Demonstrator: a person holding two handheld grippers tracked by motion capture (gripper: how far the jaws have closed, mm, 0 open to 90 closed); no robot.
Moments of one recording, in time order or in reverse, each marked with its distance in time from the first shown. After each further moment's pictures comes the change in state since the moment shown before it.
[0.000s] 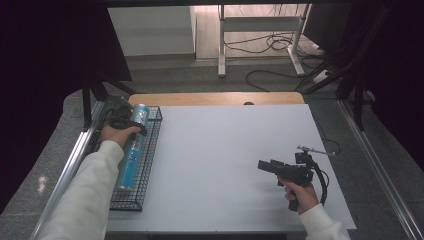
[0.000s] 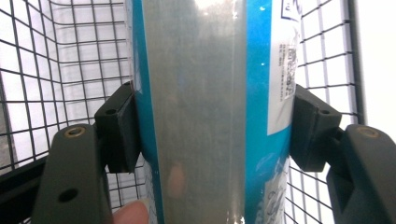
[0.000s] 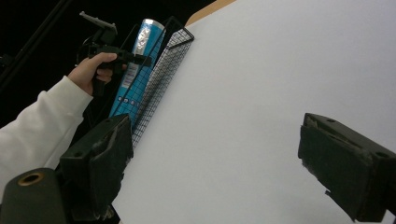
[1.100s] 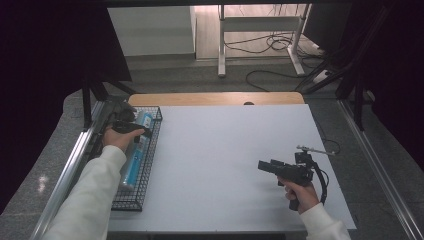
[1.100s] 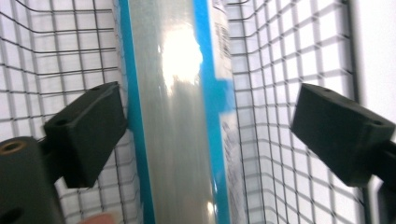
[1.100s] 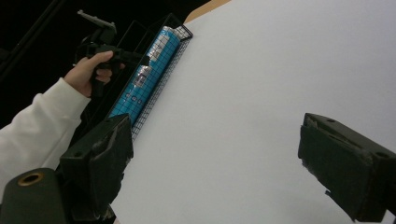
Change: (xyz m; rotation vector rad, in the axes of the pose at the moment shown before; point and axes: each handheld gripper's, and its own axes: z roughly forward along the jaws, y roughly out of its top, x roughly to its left) left arm -0.014 -0.014 -0.005 -0.039 -0.010 0.020; right arm -0.003 0.001 0.001 0.015 -0.003 -0.018
